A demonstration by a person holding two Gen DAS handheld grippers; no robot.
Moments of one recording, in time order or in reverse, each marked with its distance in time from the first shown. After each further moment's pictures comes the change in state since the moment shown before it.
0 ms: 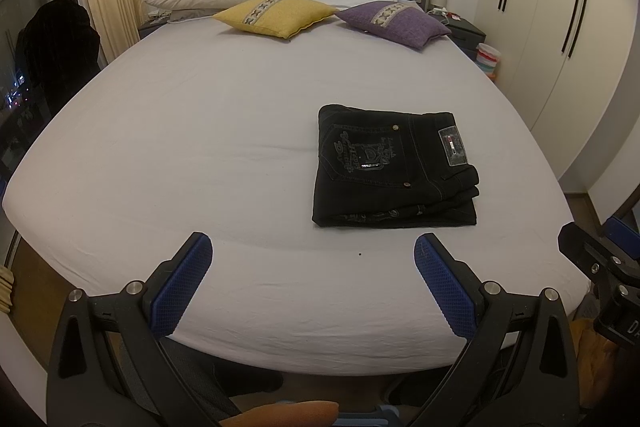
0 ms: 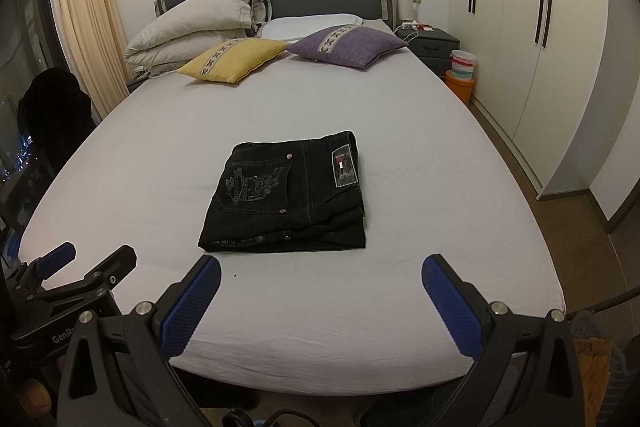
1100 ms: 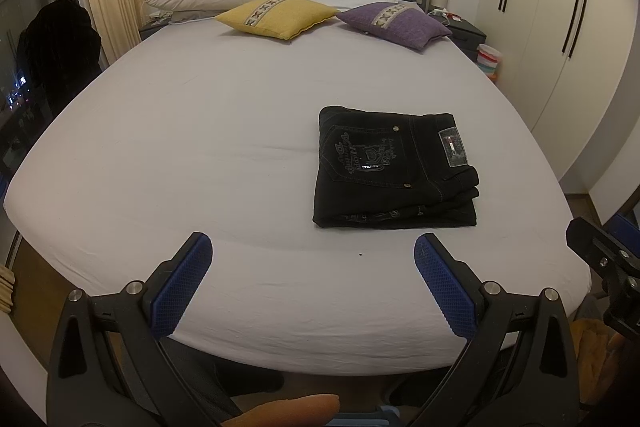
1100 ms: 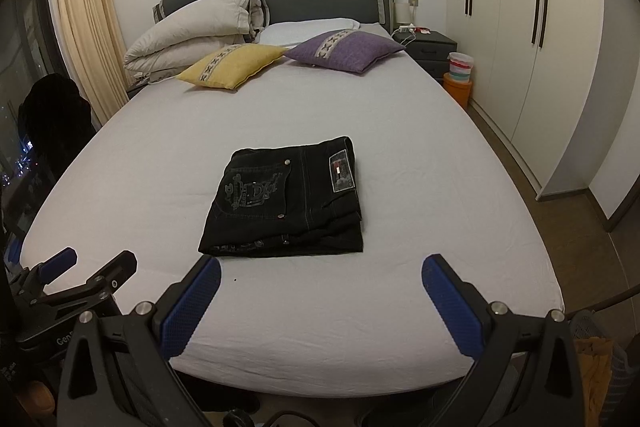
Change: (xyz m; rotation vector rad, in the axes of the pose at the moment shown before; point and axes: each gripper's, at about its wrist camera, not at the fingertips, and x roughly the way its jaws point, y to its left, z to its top) left arm -0.001 0.001 0.000 0.002 -0.001 0.001; right arm -0.006 0.002 0.002 0.014 -0.016 -0.005
